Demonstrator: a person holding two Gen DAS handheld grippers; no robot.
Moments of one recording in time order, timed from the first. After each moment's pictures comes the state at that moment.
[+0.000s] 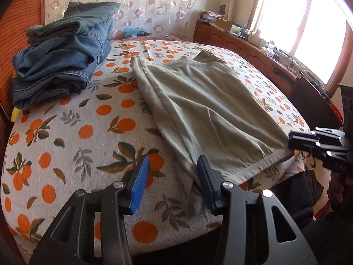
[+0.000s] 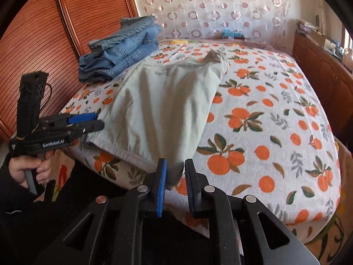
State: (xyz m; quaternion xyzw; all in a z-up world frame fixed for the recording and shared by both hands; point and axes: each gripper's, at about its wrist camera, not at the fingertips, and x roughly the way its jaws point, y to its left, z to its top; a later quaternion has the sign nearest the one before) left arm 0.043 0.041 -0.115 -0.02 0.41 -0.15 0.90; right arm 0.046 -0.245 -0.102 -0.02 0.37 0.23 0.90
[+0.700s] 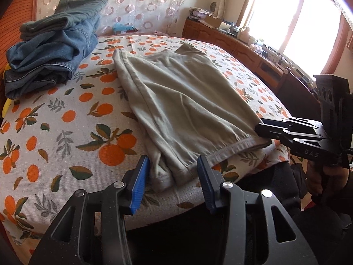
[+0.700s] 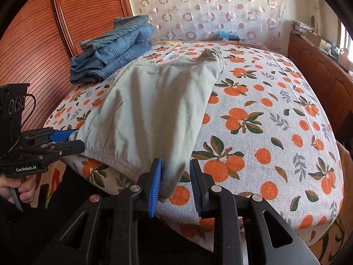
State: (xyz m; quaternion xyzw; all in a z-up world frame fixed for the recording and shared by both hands) left arm 0.024 0.025 -0.115 -0.04 0.42 -0.19 0.88; right arm 0.055 -0.238 -0.117 -0.02 0.37 0.21 0.90
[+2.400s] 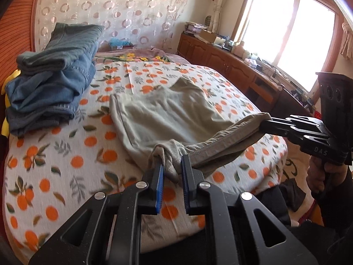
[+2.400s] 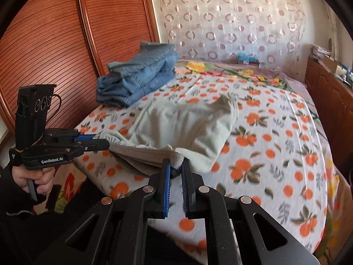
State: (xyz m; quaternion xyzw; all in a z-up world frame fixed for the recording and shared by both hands) left arm 0.054 0.032 -0.068 -0.05 0.38 -0.20 0.90; right arm 0.069 -0.245 -0.057 -0.04 0.30 0.27 0.91
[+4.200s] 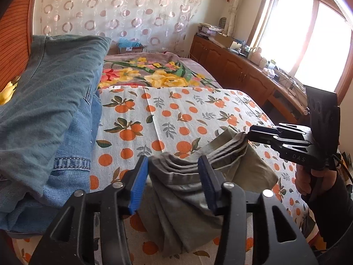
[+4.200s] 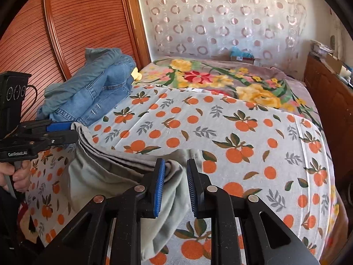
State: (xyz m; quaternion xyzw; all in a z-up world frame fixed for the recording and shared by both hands) left arm 0.218 0.051 -0.060 -0.05 0.39 -0.18 0.90; right arm 0.275 -0.226 -0.078 -0.04 0.33 0.26 0.91
